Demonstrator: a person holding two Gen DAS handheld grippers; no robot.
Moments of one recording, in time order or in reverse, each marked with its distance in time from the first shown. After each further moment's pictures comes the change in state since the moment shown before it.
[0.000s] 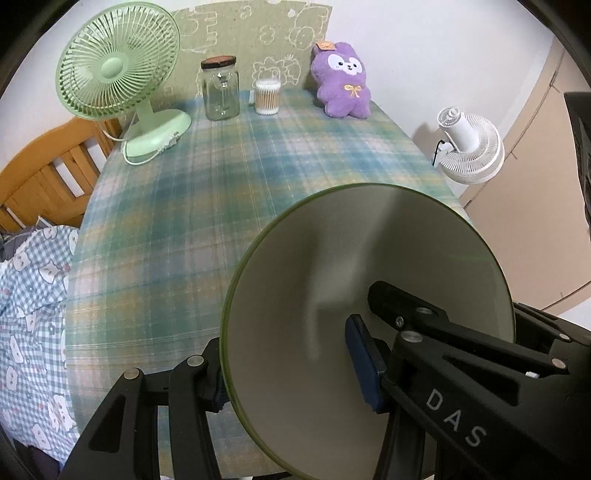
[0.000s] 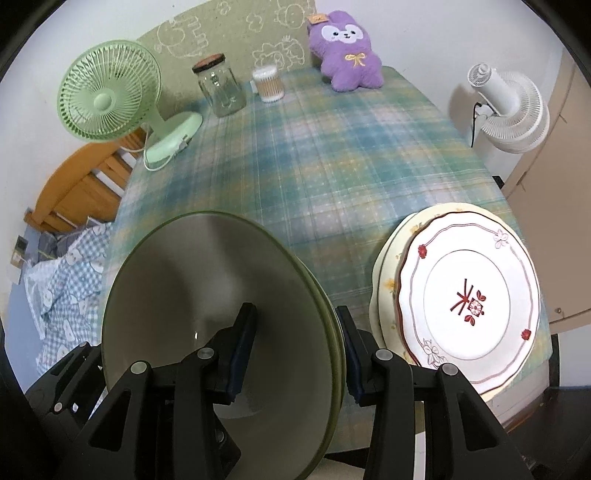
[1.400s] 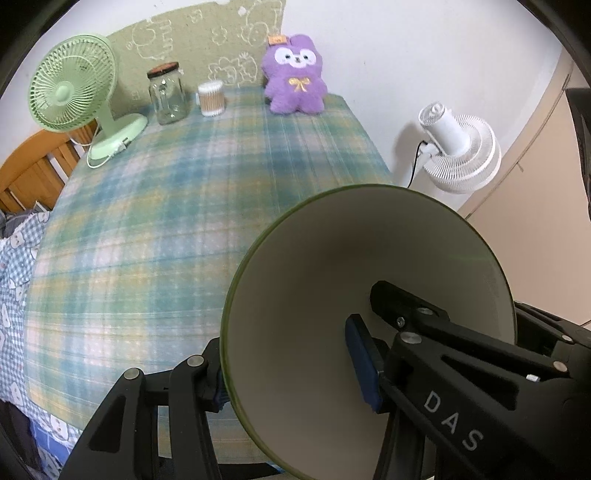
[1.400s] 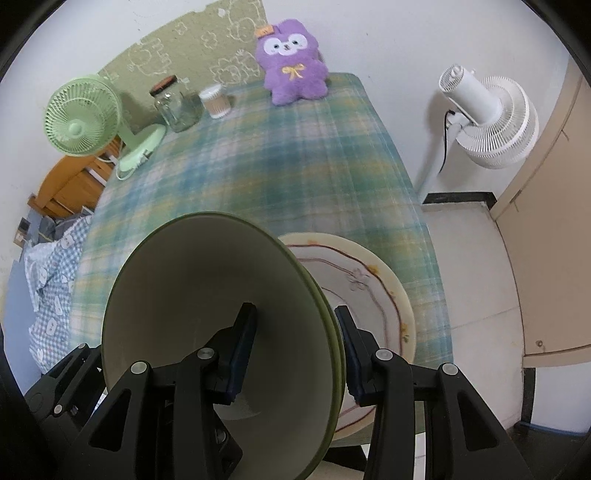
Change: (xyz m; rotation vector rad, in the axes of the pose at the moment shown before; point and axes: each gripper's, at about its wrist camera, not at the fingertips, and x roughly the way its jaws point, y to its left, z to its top) left arm 0.043 -0.178 0.024 -0.093 0.014 0.054; right arm -0.026 -0.170 0.032 -0.087 0.028 0.017
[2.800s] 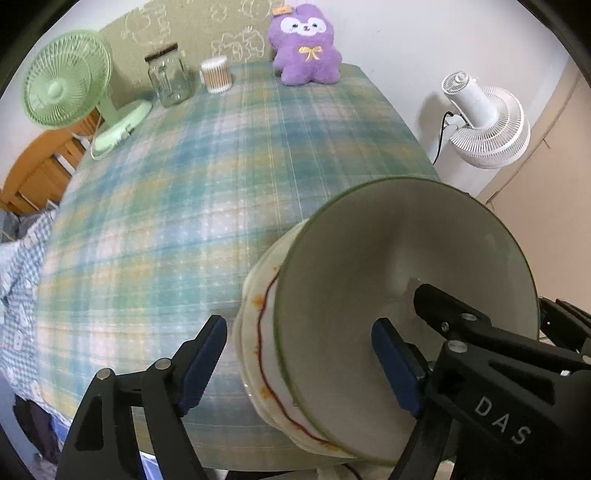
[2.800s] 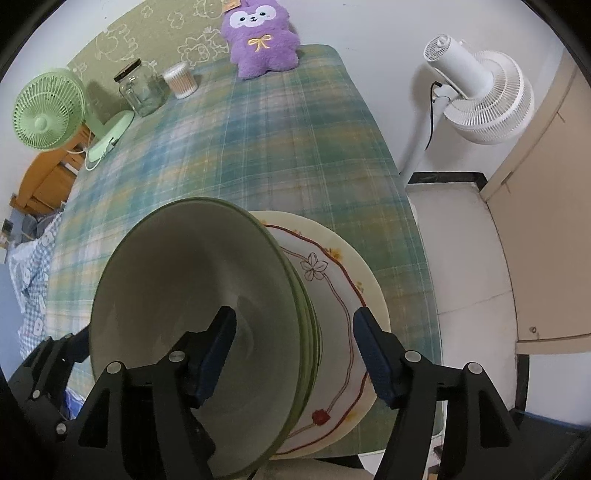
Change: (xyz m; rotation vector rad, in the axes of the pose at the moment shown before) left arm 0.030 -0.003 0.004 0.034 0.070 0.113; right arm 0.036 -0.034 0.001 0.032 0.065 -0.049
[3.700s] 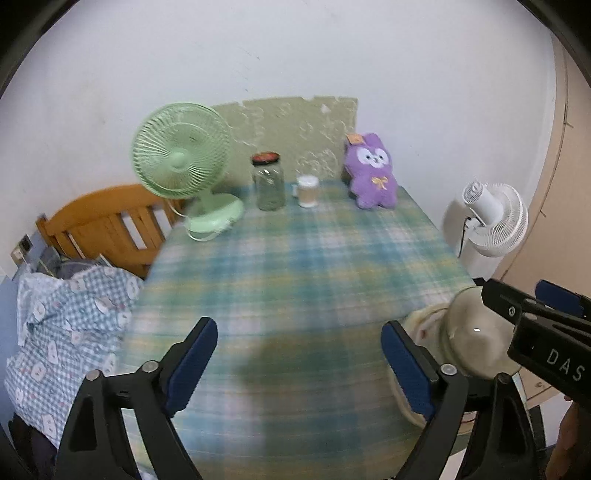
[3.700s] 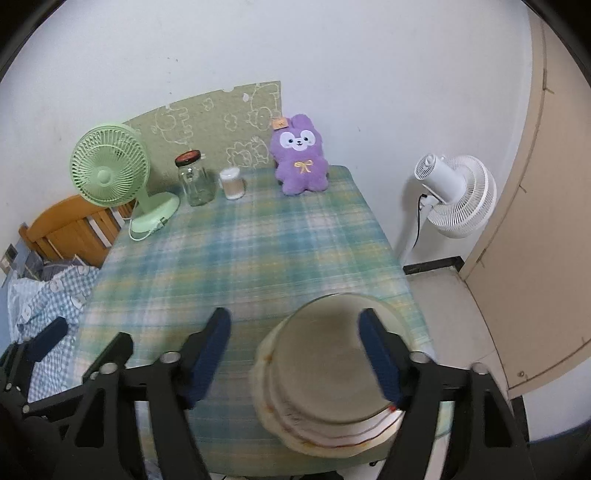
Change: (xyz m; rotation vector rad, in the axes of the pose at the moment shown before) left arm -0.122 0.166 -0.038 -0.042 -0.439 0.043; right arm -0.120 0.130 -0.035 -0.016 -0.424 -0.088
